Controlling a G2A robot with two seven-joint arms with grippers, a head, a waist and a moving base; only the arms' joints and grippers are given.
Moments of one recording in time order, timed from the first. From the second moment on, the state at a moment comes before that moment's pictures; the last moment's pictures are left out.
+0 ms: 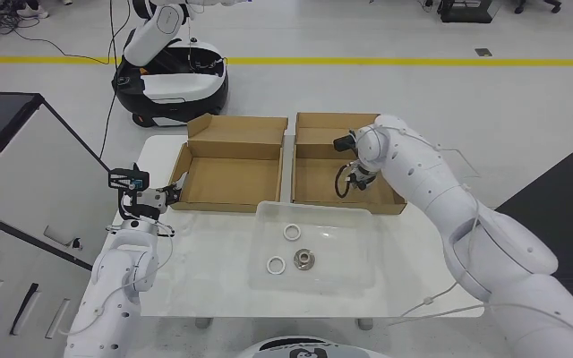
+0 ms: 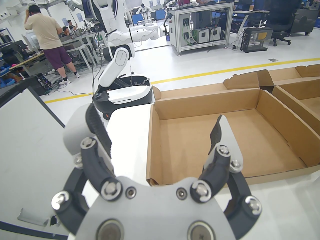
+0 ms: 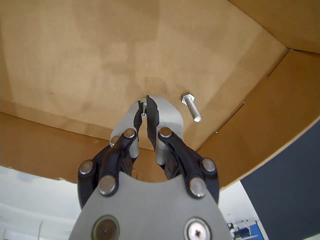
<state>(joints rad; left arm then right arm) 1.73 -1.15 -1.60 -1.80 1.33 0.00 0.00 -0.48 -1.32 0.52 -0.70 -0.63 0.05 1.31</state>
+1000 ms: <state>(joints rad) 1.73 -1.15 -1.60 -1.80 1.33 0.00 0.00 -0.51 -1.25 0.71 -0.82 -0.59 -0.10 1.34</state>
